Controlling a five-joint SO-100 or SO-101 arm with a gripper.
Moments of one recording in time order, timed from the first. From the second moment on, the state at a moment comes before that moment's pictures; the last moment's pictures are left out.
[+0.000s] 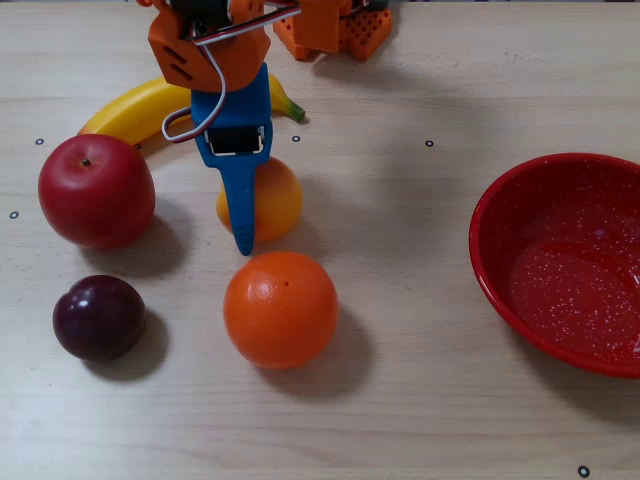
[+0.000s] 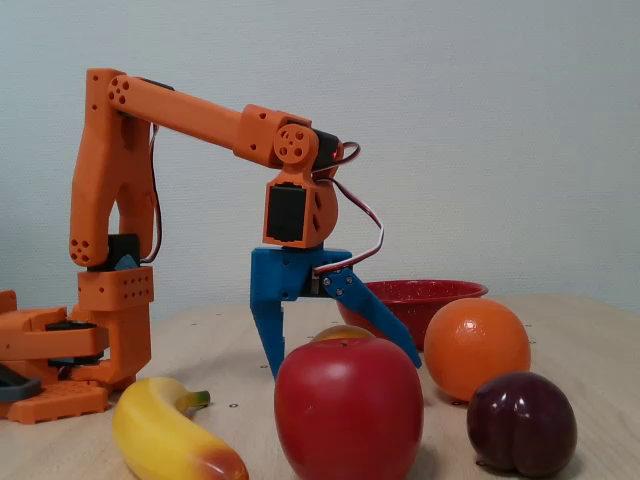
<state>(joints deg) 19.7 83.0 97.2 76.6 -17.8</state>
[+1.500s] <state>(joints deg) 17.8 80.8 97.2 76.6 -20.0</state>
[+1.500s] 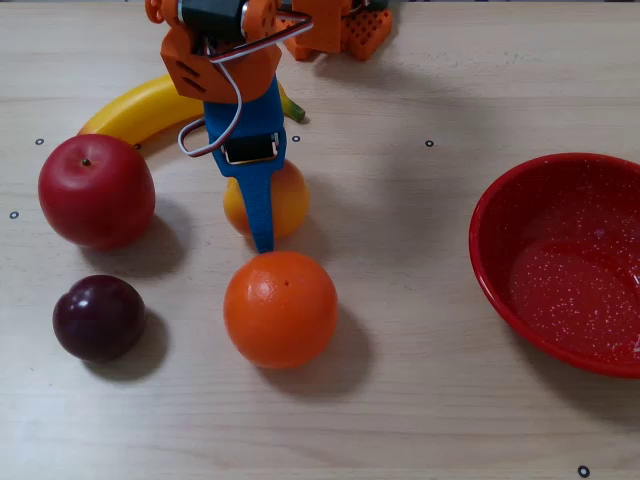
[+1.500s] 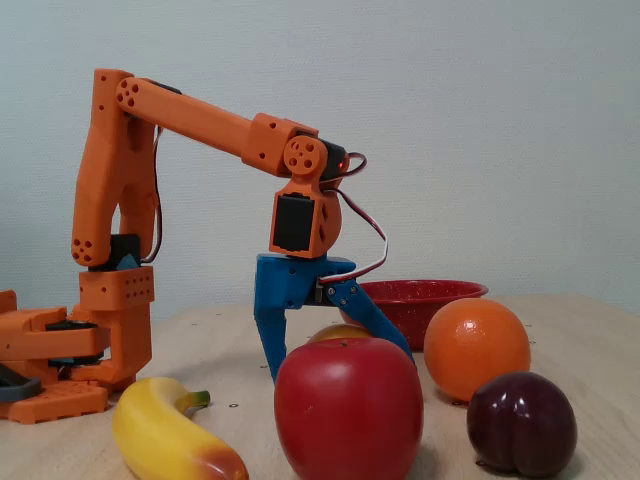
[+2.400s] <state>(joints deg) 14.2 79.7 95.6 78.3 -20.8</state>
